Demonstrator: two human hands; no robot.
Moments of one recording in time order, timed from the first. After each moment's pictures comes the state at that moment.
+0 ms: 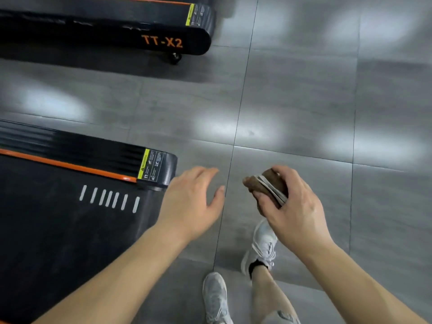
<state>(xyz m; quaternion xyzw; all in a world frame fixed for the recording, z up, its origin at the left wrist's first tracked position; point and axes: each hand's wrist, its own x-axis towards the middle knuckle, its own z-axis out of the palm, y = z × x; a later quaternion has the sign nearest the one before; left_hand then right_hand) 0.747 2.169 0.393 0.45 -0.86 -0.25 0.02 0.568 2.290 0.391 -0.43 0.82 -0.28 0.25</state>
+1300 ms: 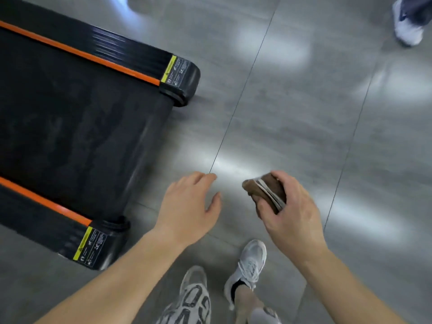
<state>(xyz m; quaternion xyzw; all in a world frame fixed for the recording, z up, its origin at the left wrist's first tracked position) -0.013 1.403 0.370 0.54 -0.80 -0.25 -0.01 -0.209 1.486 0.371 -0.50 0.79 -0.27 0.25</state>
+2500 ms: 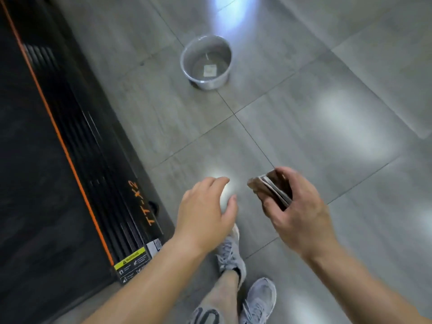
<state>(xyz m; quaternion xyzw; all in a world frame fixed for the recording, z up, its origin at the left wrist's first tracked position) -0.275 0.651 0.337 0.78 -0.57 -0.24 0.12 -0.459 0.593 0.332 -0.72 0.58 -0.21 0.33</state>
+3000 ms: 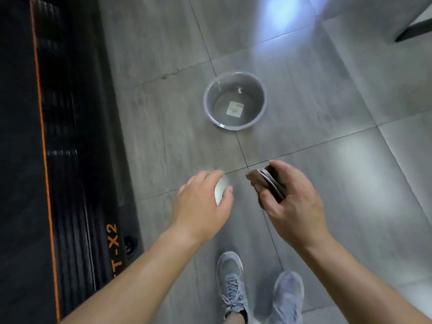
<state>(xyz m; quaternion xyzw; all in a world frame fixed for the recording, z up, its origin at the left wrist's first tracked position) -0.171 0.399 0.281 0.85 -0.43 -0.24 0.17 -0.334 0.296 0.278 -0.79 0.47 -0.19 0.34</state>
